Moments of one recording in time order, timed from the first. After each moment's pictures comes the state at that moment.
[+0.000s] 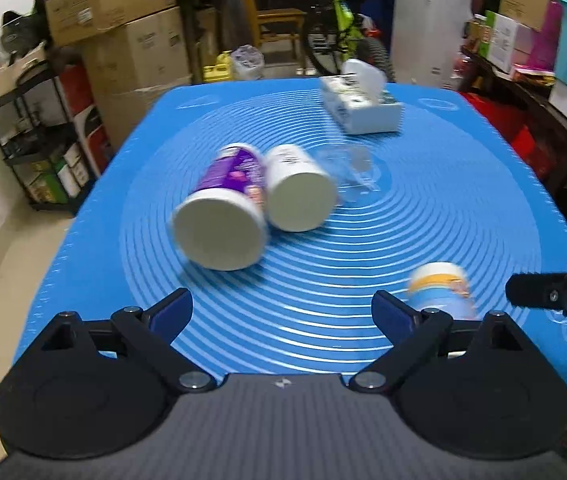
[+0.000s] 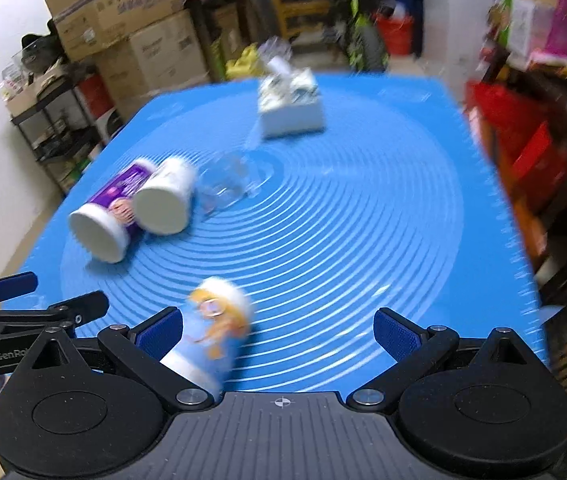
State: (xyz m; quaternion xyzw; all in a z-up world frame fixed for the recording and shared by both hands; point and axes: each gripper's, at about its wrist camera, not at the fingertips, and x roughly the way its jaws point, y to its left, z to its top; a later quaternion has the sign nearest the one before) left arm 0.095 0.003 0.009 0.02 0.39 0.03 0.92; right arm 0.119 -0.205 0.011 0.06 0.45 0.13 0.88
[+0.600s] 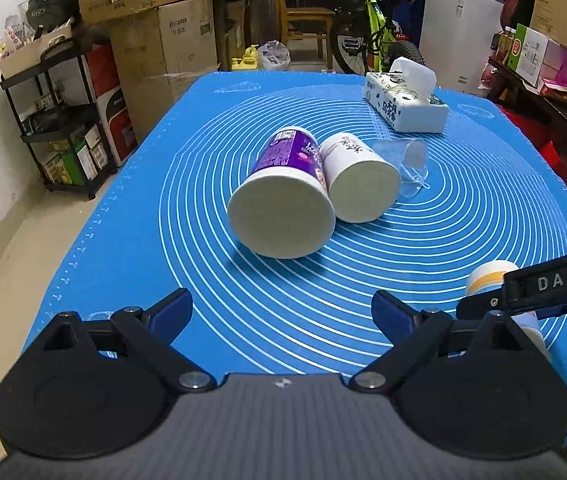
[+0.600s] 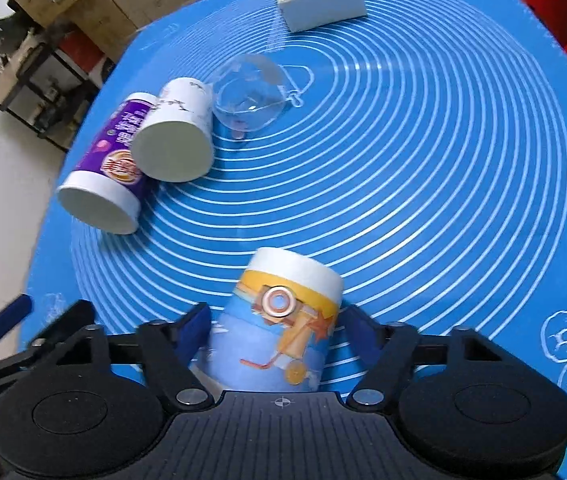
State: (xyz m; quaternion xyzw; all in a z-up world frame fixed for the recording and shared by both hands) left arm 0.094 0.044 -0.007 0.00 0.39 0.05 0.92; right arm 0.169 -0.160 -0.042 0.13 0.57 0.15 0.80
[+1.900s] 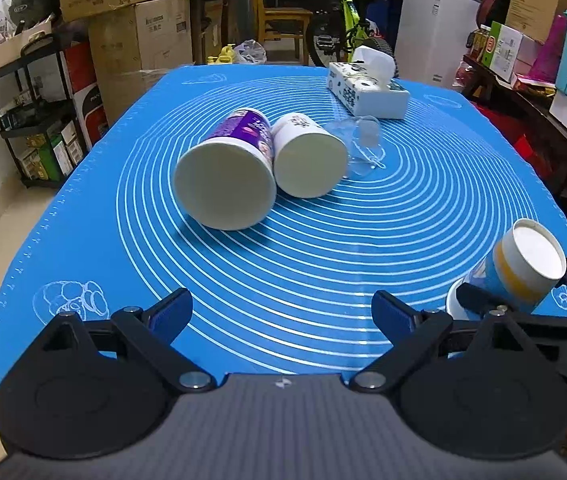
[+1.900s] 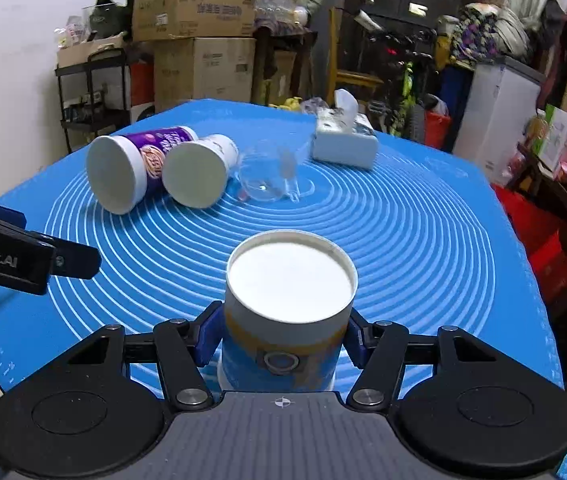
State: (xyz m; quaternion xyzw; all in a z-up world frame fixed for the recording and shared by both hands) left arm 0.071 0.013 -0.019 -0.01 0.39 0.01 0.92; right arm 0.080 -0.168 -0.048 -0.08 0.31 0.16 0.93
